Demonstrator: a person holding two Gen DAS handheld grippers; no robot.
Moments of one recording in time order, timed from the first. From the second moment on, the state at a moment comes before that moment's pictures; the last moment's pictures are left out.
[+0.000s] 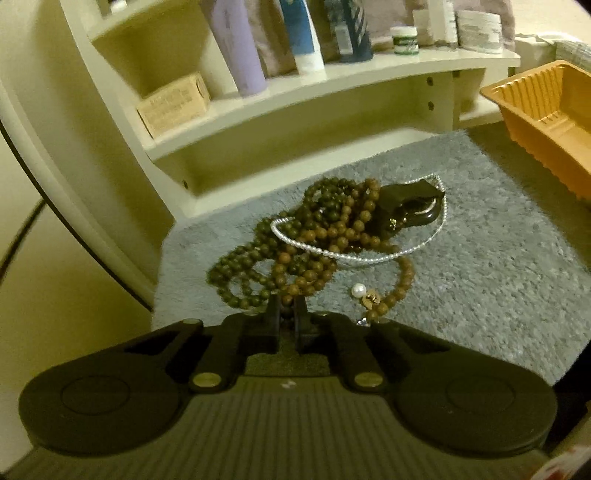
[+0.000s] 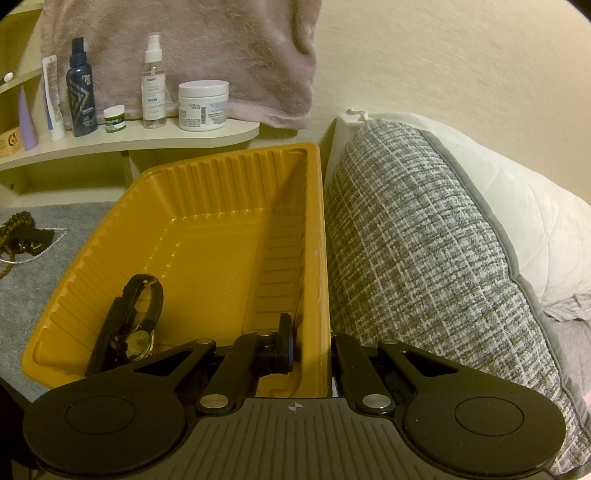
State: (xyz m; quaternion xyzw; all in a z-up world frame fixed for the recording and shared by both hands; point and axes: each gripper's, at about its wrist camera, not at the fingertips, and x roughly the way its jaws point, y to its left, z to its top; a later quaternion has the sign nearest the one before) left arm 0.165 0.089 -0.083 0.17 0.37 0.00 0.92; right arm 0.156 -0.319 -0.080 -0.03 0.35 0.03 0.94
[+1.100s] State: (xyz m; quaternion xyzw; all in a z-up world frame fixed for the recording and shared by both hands) left arm 0.147 0.059 0.100 0.21 0.17 -0.08 0.96; right arm 0.154 -0.317 -0.077 -0.03 0.34 0.03 0.94
